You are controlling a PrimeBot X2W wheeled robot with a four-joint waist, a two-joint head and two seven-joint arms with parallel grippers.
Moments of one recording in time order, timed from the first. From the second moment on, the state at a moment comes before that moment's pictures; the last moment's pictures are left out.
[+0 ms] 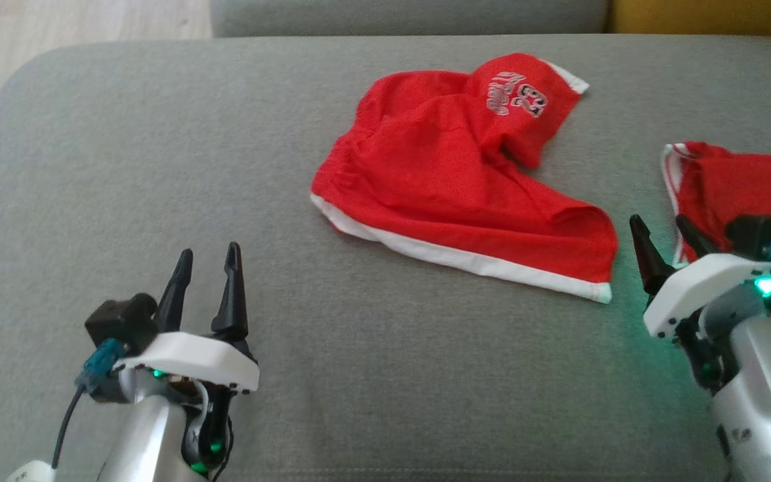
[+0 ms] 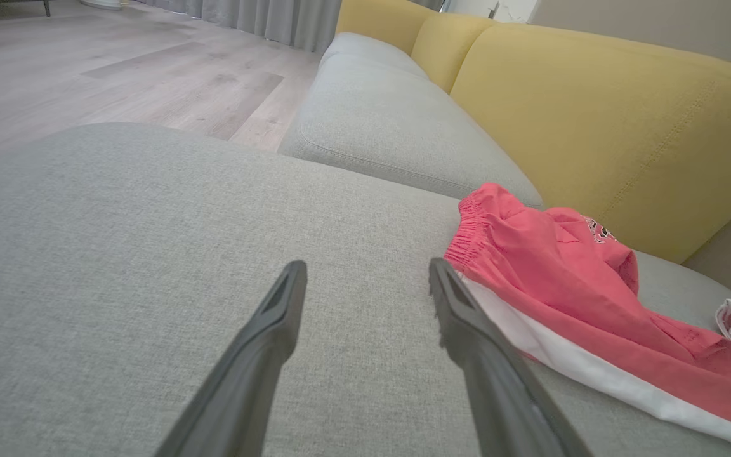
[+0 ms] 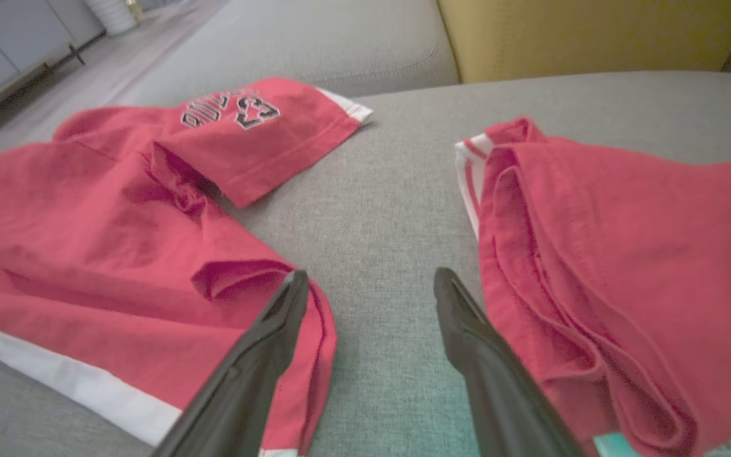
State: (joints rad) left arm -0.17 0.04 -0.17 0.36 -0.36 -0.01 -0.25; right arm -0.41 -0.26 0.16 0.66 0.41 0.13 0.07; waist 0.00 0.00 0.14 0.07
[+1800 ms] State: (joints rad) left arm -0.19 0.04 -0.17 0.32 -0.36 -0.01 -0.25; right arm -0.29 -0.06 0.14 0.60 0.34 0.13 0.05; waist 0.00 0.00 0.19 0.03
